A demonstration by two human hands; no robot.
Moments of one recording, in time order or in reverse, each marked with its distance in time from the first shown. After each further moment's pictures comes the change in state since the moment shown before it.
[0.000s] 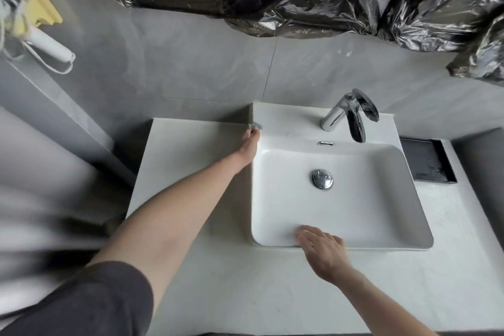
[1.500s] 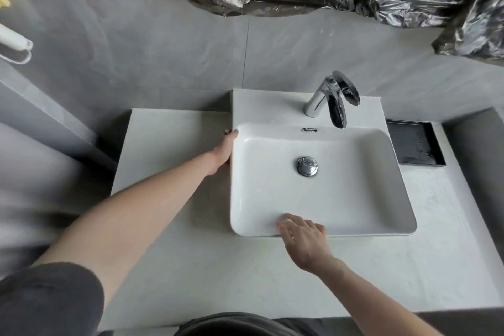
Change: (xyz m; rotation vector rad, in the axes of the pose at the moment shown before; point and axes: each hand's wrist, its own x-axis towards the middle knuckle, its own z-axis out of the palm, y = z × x) left_hand 0.024 -0.060 -0.006 0.068 -0.103 -0.326; right_hand 0.006 0.015 0.007 0.016 -0.013 -0.047
